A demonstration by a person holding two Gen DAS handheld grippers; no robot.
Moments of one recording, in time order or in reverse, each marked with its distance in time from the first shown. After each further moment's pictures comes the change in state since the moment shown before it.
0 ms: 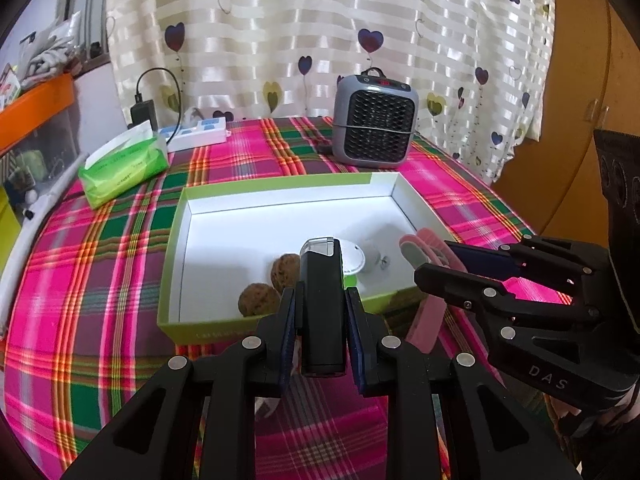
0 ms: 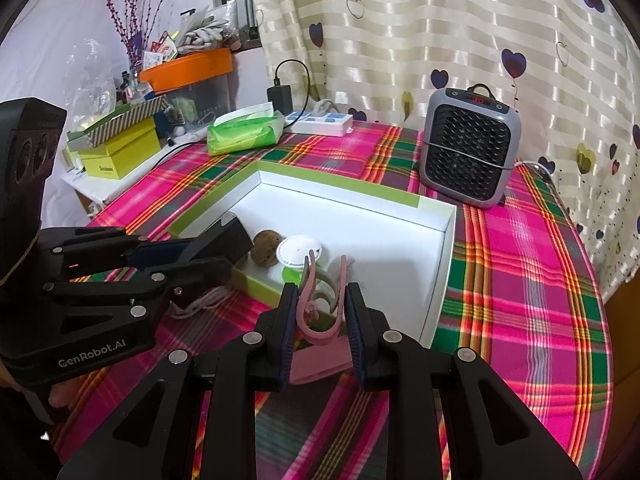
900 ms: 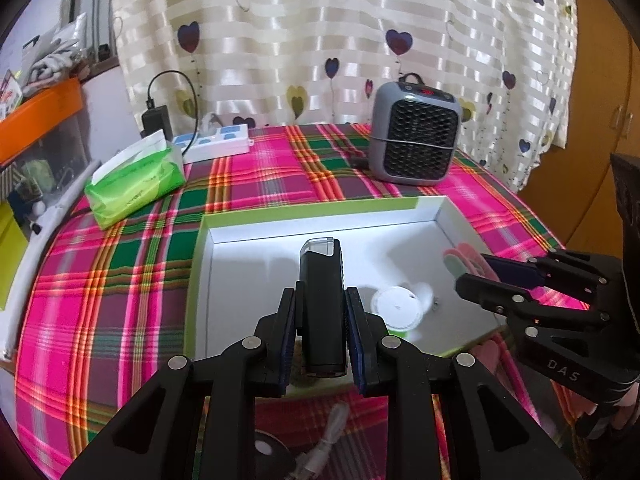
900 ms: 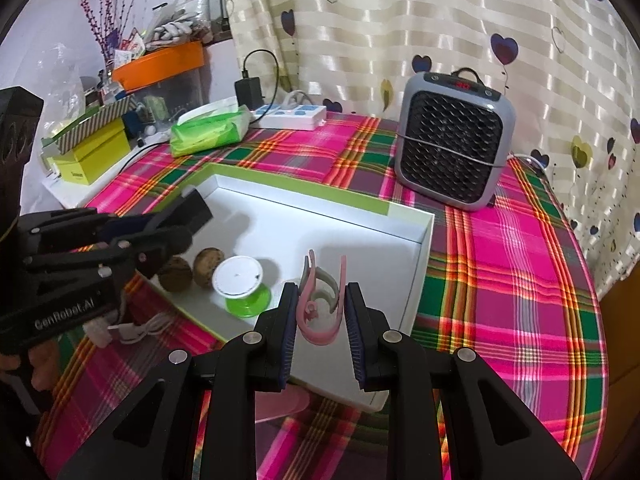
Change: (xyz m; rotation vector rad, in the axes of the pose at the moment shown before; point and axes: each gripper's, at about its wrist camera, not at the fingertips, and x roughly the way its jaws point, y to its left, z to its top) left arm 0.031 0.024 0.030 -0.012 -0.004 0.077; right arm 0.031 -0.031 0.014 0.026 0.039 -0.046
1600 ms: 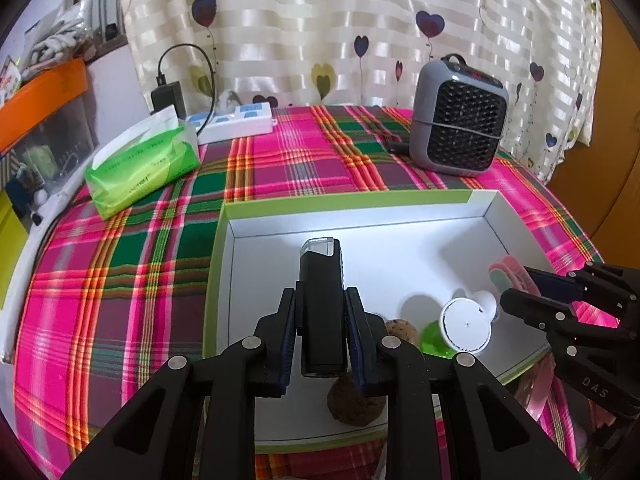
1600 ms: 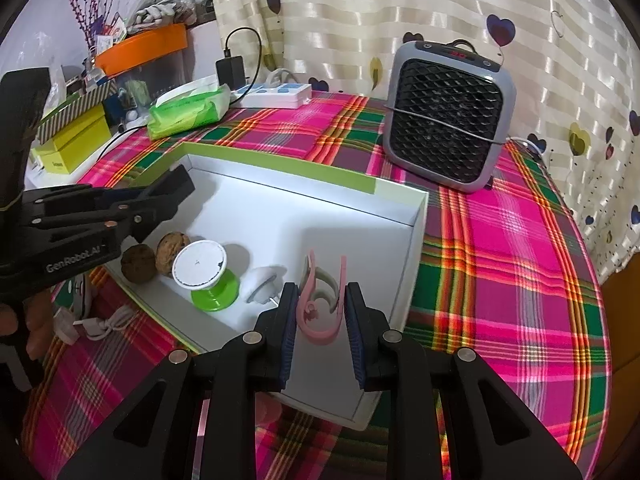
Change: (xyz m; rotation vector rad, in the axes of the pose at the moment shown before) left arm 0.037 0.020 0.005 -0.020 0.060 0.046; right arm 0.022 -0.007 -0.003 -0.001 0.059 -0.030
